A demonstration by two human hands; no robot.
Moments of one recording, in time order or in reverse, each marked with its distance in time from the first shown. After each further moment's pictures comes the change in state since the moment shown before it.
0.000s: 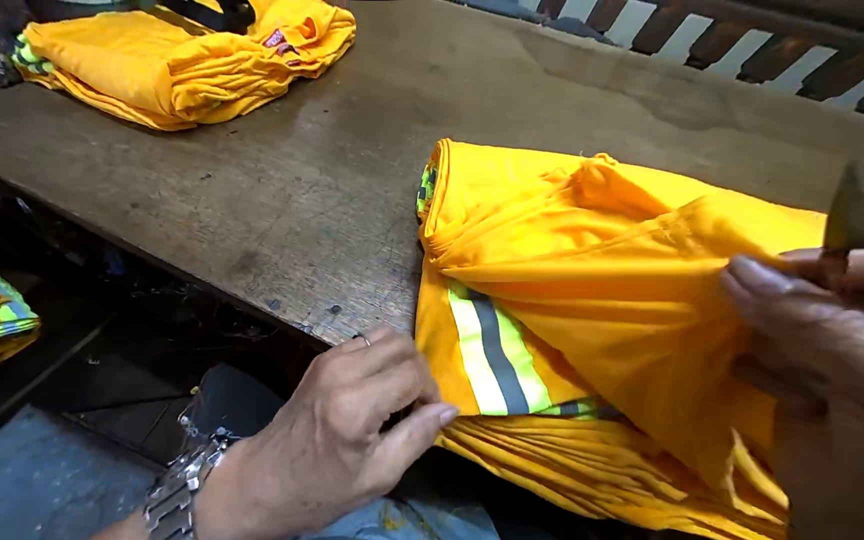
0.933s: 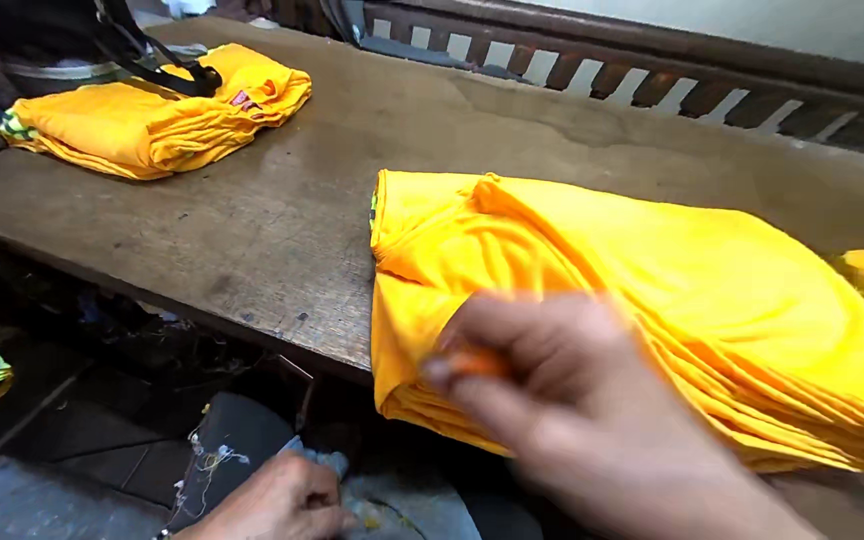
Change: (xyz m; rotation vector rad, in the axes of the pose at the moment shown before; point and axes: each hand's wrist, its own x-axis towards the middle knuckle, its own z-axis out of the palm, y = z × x) left_hand -0.117 -0.019 0.010 -0.107 -0.598 -0.434; right_hand -0.035 -0.060 0.029 -0.066 -0.543 -0.236
